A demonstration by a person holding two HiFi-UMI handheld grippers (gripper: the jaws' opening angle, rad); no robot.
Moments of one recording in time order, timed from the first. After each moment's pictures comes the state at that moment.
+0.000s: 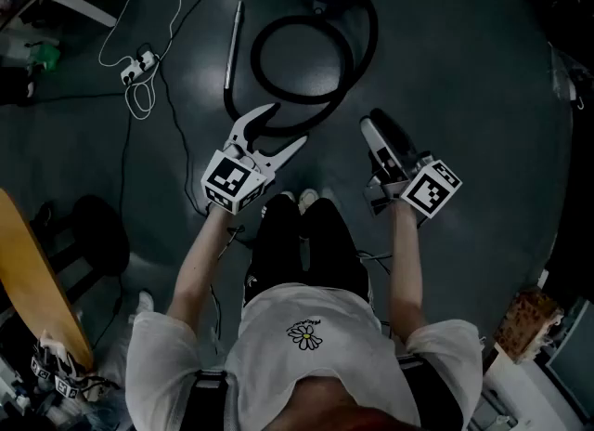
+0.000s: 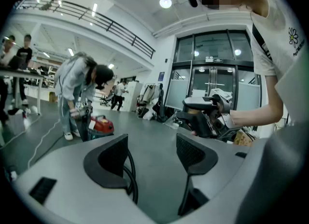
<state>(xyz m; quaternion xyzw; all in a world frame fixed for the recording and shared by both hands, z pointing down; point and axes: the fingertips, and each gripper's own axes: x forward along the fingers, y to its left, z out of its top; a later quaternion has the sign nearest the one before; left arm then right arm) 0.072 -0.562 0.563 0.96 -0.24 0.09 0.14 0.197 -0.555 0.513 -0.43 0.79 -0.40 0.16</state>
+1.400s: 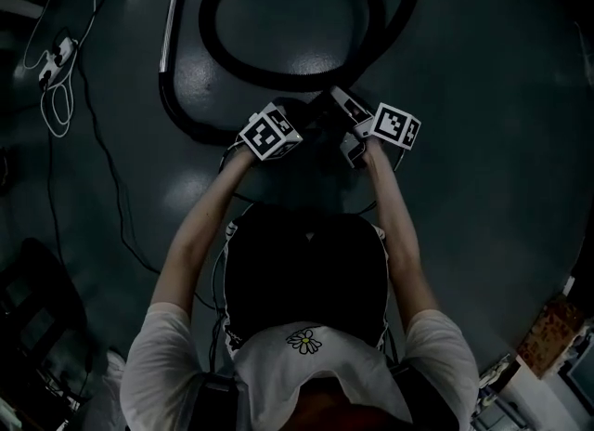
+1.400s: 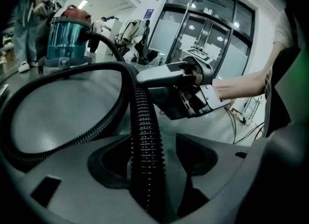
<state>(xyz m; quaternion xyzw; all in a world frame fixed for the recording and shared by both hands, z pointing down) 0.167 -0.602 1.251 0.92 -0.03 0.34 0.18 0.221 -0.673 1.209 -0.45 0.71 -0.54 0.12</state>
